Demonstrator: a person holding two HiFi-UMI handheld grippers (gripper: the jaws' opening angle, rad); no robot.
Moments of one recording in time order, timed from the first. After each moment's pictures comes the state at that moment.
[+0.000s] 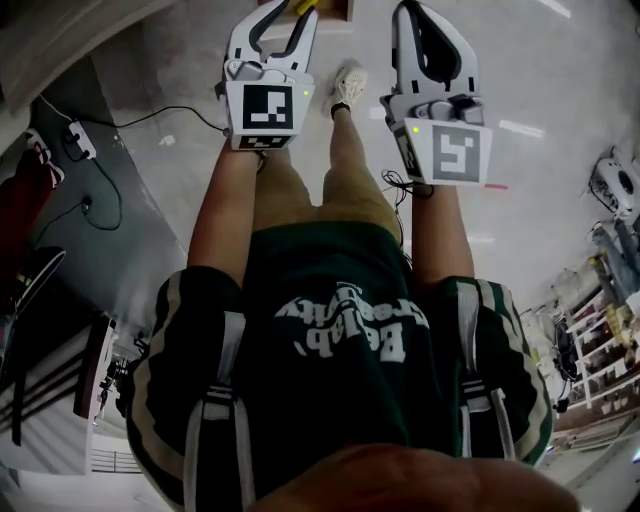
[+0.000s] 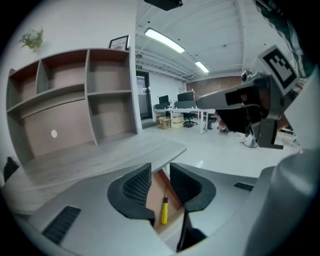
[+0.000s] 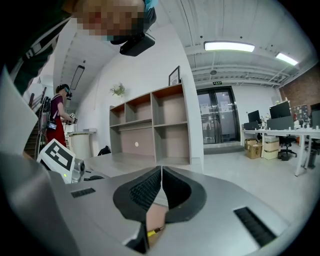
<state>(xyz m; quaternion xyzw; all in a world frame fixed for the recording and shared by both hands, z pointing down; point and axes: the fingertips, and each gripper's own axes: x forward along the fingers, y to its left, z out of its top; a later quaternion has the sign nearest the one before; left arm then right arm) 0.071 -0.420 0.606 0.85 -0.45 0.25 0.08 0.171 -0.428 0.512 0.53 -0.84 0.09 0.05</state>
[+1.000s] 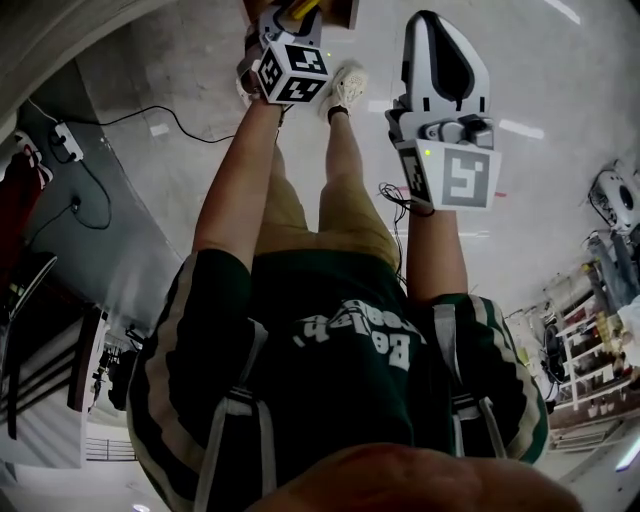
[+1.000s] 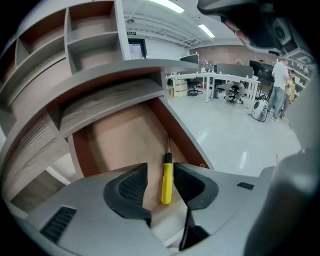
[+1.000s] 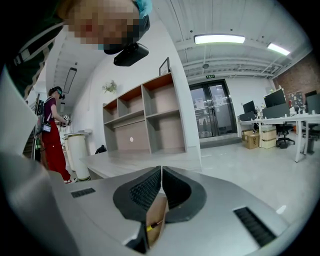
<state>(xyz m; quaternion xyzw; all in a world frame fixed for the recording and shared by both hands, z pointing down) 0.074 -0.448 0.839 0.79 -0.44 0.41 0.13 0.185 -0.456 0.604 0.54 -0.83 0.14 0.06</state>
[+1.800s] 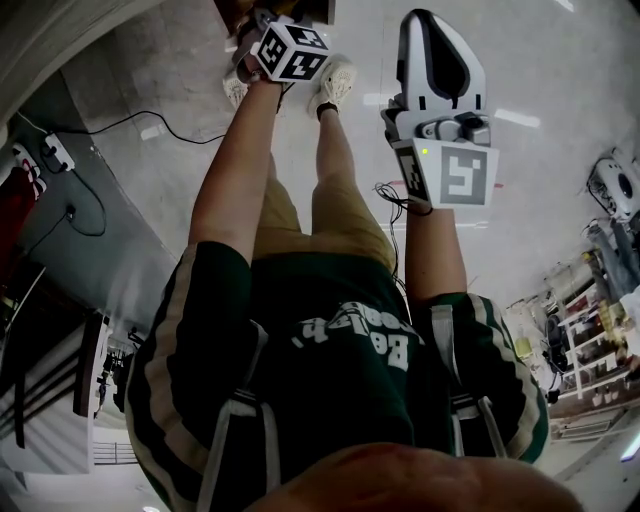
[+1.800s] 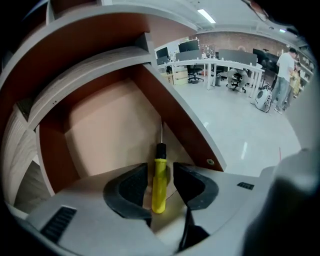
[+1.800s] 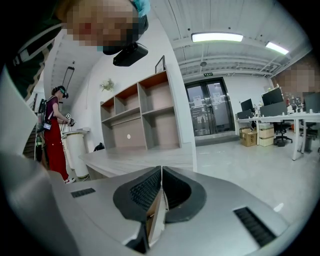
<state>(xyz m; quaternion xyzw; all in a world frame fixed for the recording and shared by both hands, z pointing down) 0.097 -0.458 0.896 0.75 -0.44 0.47 0.14 0.218 -0.449 0.628 0.54 -0.83 0.15 0.06</state>
